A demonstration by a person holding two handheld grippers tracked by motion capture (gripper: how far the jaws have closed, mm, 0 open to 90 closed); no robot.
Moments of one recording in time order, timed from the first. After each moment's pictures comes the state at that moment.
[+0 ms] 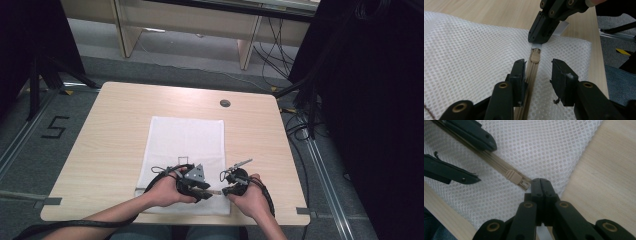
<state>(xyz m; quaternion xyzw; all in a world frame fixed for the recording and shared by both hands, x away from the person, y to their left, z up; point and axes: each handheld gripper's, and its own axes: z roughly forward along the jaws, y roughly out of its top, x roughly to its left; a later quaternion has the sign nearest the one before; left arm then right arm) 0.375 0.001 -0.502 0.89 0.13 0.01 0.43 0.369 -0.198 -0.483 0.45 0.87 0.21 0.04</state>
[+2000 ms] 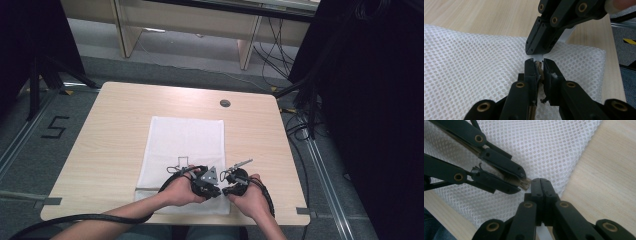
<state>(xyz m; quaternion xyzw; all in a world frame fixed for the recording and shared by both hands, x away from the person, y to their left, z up) 0.379 -0.032 -0.507 0.91 0.11 0.02 0.40 0.369 -0.198 -0.483 0.45 0.87 0.21 0.04</state>
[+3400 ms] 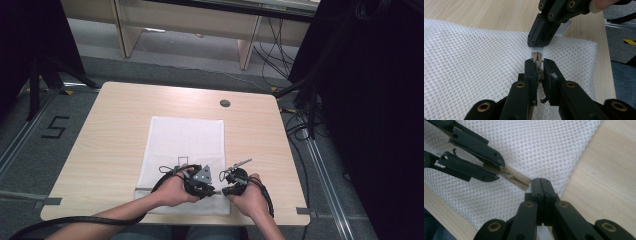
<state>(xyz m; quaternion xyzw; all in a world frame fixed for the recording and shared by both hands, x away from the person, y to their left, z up) 0.376 -0.012 -0.498 0.91 0.12 0.03 0.40 0.371 -0.198 -0.483 0.45 0.87 0.21 0.04</state>
